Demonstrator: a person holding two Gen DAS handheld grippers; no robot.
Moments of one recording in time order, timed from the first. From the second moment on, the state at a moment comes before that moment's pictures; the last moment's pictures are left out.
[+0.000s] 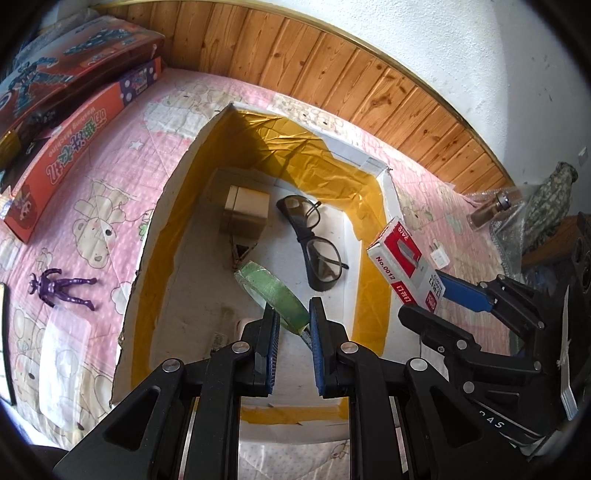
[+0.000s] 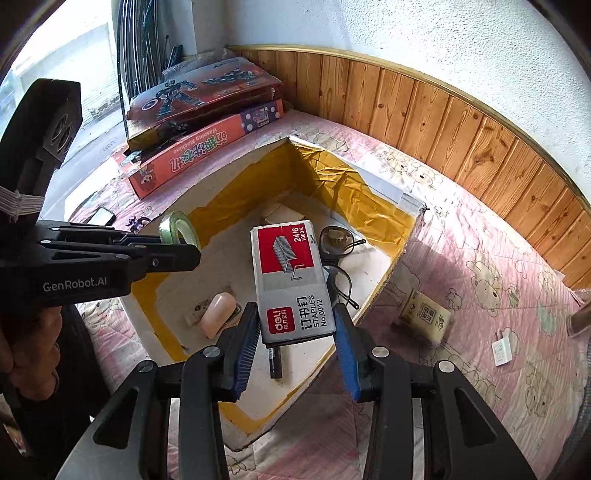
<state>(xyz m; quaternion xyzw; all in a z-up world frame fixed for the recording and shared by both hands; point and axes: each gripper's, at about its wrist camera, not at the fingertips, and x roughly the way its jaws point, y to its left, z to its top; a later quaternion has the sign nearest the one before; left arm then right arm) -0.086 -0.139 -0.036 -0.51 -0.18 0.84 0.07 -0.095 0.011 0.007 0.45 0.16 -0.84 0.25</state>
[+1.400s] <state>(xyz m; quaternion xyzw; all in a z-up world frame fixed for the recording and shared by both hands) -0.147 -0.150 -0.103 -0.64 -0.11 0.76 0.05 -0.226 -0.069 -0.085 0.59 0.32 -0.70 0.23</state>
